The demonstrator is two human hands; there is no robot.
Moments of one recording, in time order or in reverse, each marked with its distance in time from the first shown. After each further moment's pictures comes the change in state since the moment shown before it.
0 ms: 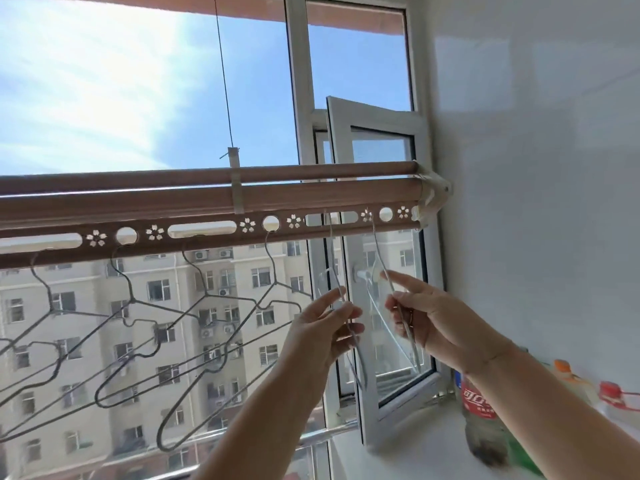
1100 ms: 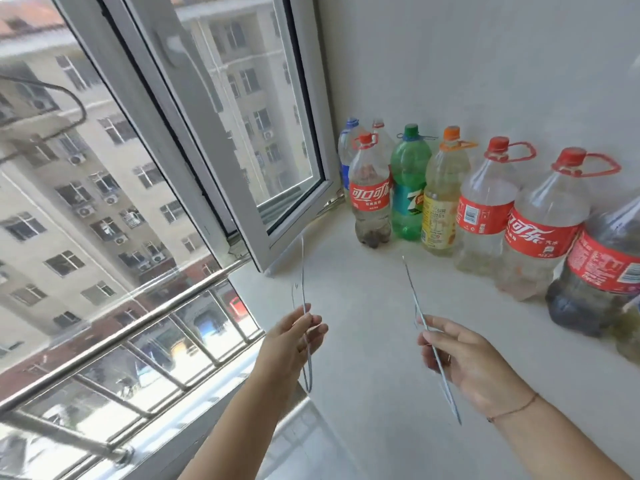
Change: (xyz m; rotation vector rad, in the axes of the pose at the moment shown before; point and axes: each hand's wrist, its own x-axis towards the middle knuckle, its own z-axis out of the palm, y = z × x) left_hand 0.032 -0.367 -0.064 -0.061 0.139 -0.730; right_hand -0.161 0.261 -0.208 0.139 0.941 0.406
